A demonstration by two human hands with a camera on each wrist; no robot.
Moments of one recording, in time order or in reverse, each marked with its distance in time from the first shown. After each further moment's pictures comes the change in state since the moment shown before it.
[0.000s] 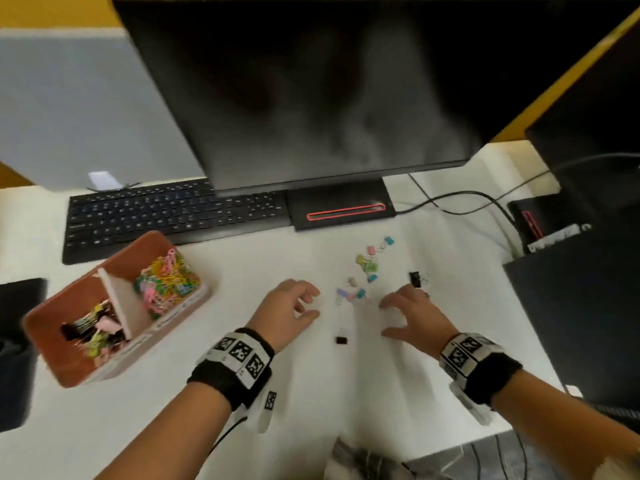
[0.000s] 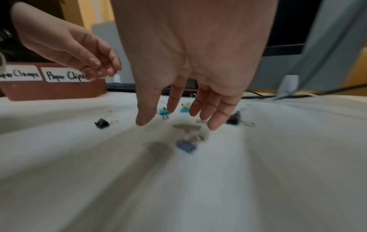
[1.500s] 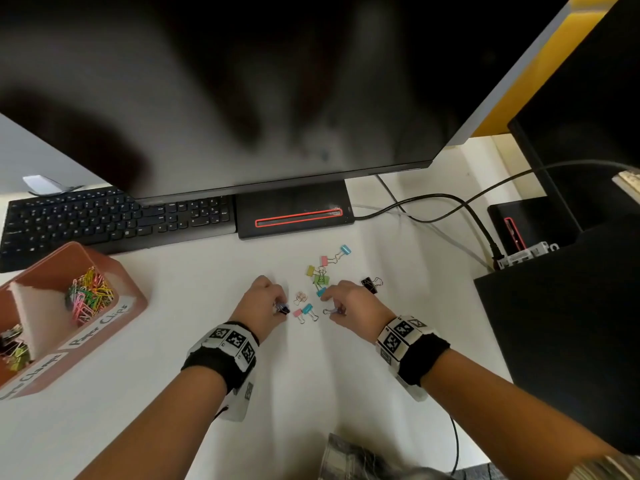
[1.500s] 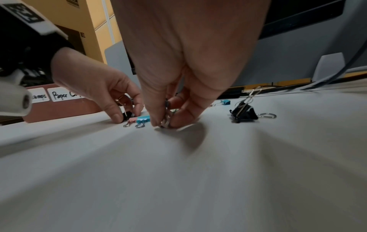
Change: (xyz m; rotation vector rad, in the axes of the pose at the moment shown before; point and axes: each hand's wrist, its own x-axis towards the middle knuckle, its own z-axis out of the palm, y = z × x) left_hand 0.081 0.009 0.070 0.314 -0.011 -0.213; right_hand 0.066 0.034 -0.013 0.215 -0.074 -0.270
